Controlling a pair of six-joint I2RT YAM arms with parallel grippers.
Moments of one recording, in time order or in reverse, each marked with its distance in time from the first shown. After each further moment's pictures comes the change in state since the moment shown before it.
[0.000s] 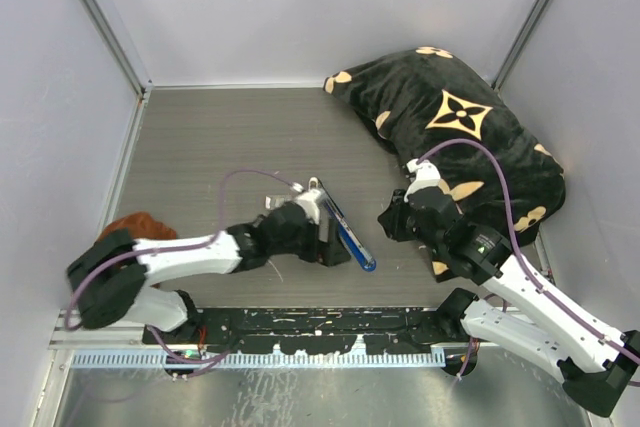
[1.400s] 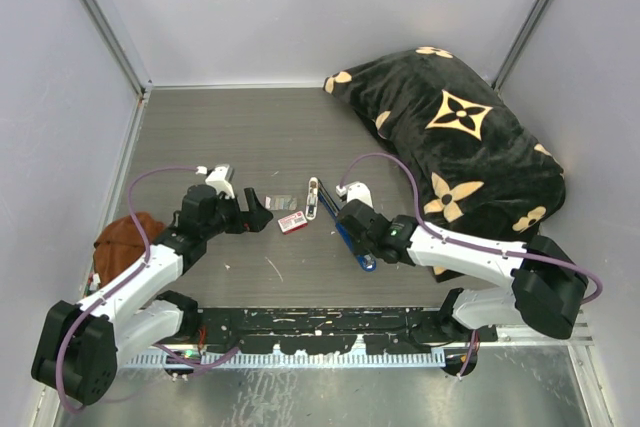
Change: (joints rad) left arm 0.686 -0.481 -0.266 -0.169 0.069 0.322; right arm 0.204 0.539 -0.066 0.229 0.111 -0.074
